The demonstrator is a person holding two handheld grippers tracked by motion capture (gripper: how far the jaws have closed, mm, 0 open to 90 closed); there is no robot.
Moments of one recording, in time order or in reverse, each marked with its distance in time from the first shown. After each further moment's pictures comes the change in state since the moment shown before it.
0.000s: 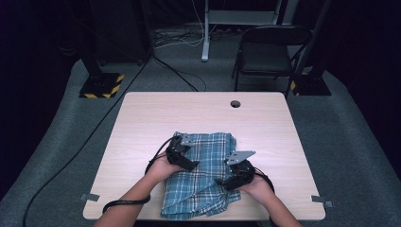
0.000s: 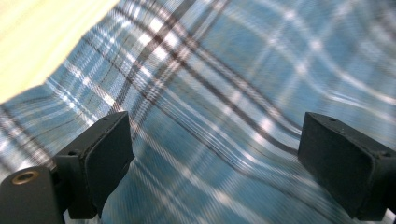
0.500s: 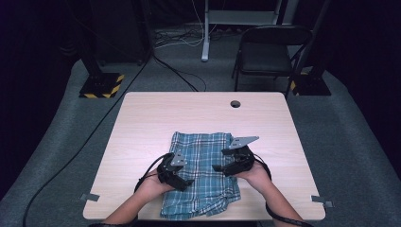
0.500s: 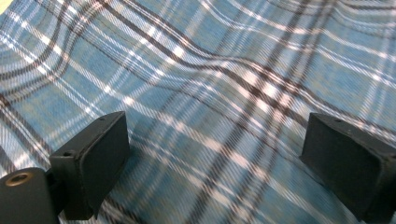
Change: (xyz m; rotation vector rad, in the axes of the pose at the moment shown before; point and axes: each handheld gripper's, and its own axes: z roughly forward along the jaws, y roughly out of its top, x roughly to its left) left arm -0.039 -0.042 -0.027 -0.035 -0.039 0.026; right arm -0.028 0.025 -0.003 -0.069 0.053 0.111
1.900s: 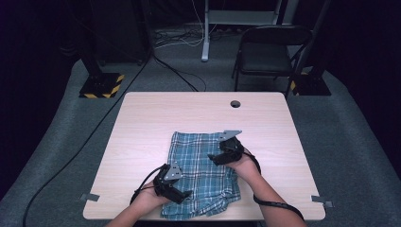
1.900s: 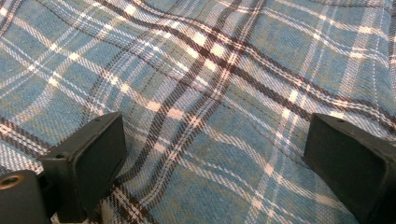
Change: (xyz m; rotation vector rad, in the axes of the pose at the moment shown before) left arm -0.019 -0.031 0.000 -0.064 -0.035 0.030; right arm -0.014 0.023 0.041 0.090 -0.236 -0.068
